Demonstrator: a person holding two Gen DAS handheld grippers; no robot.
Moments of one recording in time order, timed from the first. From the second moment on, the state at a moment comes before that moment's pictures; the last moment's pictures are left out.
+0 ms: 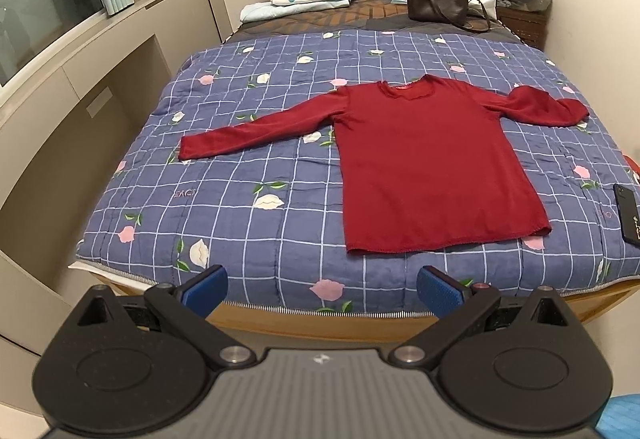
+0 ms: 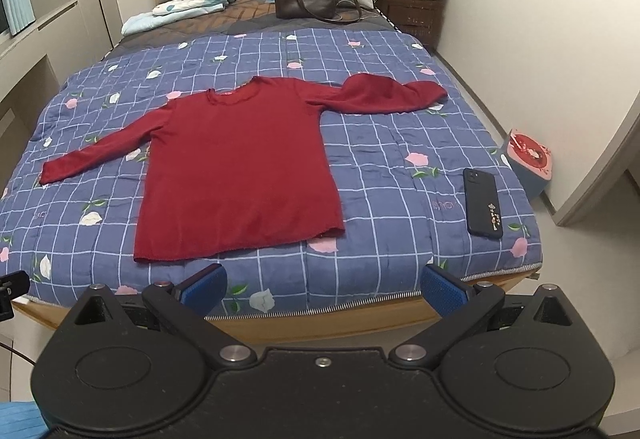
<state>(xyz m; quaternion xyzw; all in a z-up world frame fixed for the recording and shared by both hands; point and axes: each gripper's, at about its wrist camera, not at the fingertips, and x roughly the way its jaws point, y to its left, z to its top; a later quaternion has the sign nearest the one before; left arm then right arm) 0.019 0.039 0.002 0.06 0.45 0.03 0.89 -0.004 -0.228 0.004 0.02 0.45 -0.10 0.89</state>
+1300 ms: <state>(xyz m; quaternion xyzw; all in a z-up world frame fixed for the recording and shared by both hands) 0.253 -0.087 -0.003 0.07 0.52 0.05 0.85 0.227 -0.354 -0.046 0.08 0.46 -0.03 0.88</state>
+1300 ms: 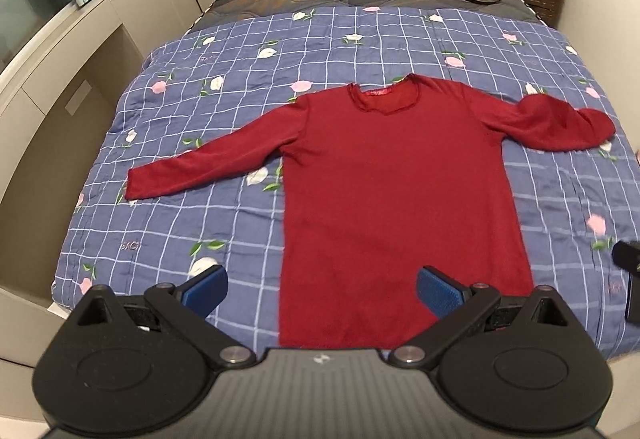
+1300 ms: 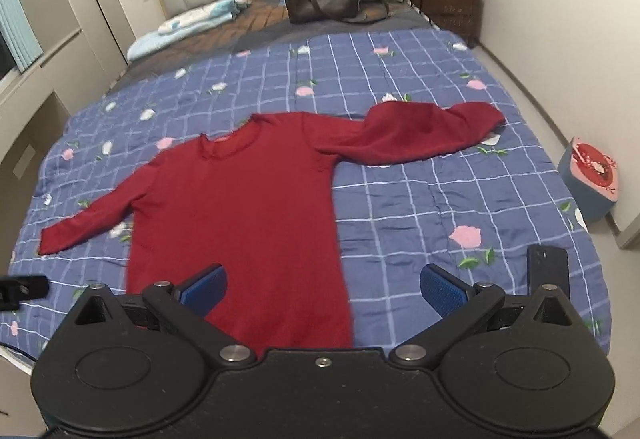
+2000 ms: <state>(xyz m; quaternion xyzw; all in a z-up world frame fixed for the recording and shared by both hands) 0.391 -0.214 -0.042 0.06 0.56 0.07 0.83 0.430 -0.625 -0.174 0.25 0.46 -0.11 0.85</state>
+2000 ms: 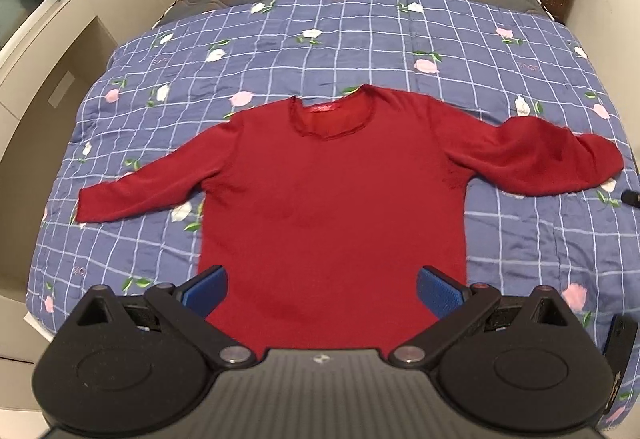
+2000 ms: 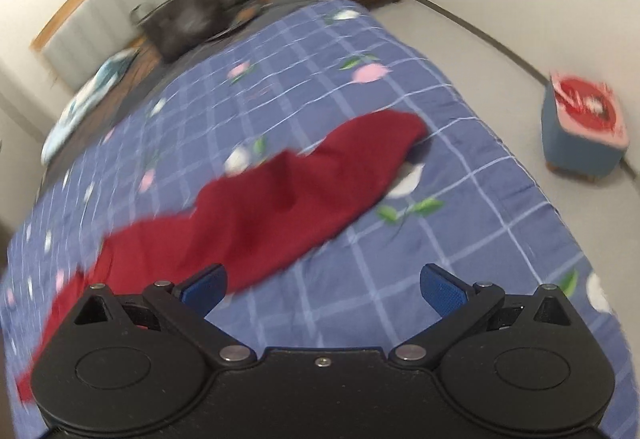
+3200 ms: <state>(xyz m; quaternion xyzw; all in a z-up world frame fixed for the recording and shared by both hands) 0.439 -0.285 -0.050 0.06 0.56 0.04 0.83 0.496 -0.753 -0.191 0.39 0.35 -0.22 0.82</state>
